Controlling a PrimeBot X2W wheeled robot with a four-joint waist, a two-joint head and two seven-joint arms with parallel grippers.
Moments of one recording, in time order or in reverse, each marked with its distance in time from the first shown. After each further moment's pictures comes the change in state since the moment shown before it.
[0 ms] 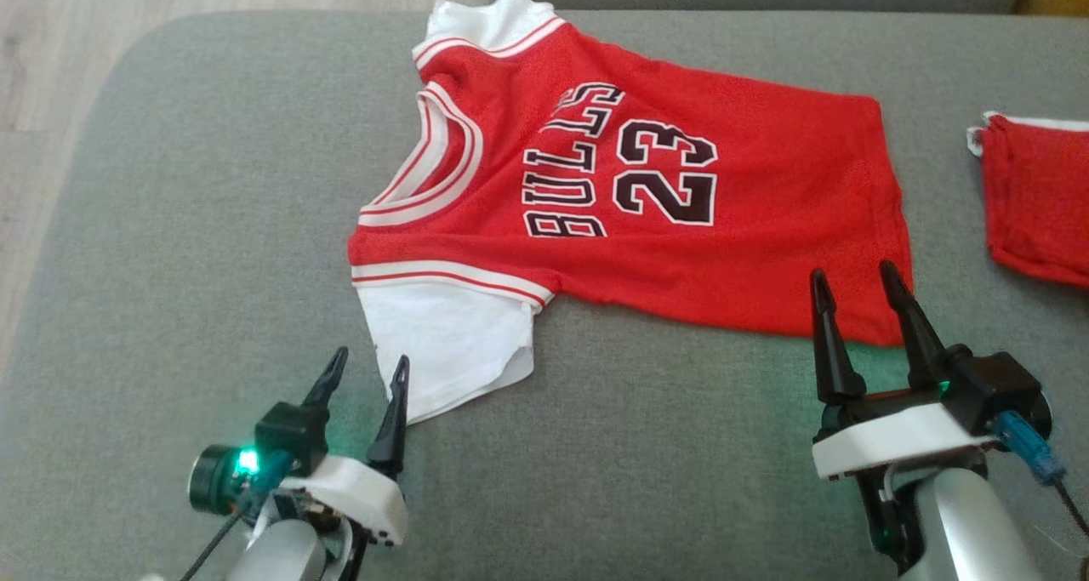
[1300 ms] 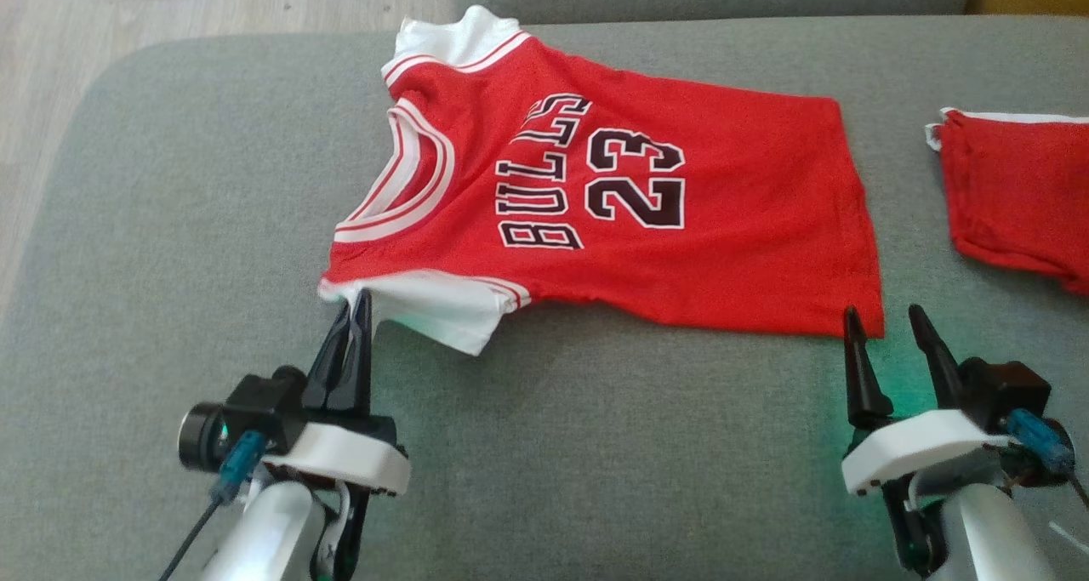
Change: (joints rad) left arm -0.026 -0.016 0.040 -0.074 -0.030 -0.004 -0.072; right arm -0.013 0.000 -0.093 0.131 -0.026 0.000 0.064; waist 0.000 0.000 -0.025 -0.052
